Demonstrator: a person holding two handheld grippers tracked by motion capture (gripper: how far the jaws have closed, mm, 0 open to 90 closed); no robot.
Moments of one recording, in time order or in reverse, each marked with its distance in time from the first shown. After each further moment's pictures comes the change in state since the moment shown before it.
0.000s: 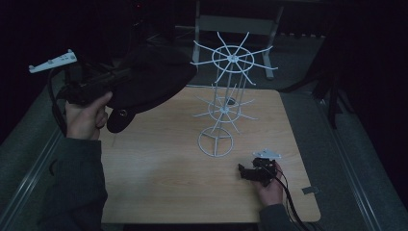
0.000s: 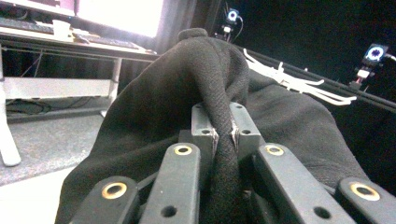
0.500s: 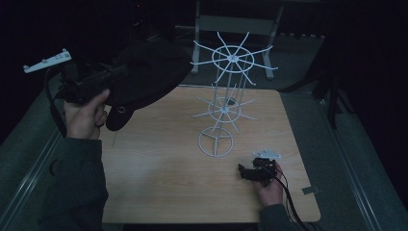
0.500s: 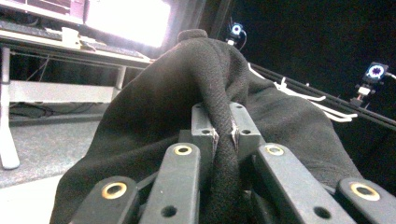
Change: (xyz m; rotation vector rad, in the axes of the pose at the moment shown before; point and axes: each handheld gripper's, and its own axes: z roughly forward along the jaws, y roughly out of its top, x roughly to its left) left arm 0.002 0.001 -0.003 -0.050 0.017 -0.031; right arm 0.000 0.000 0.000 0.000 0.000 0.000
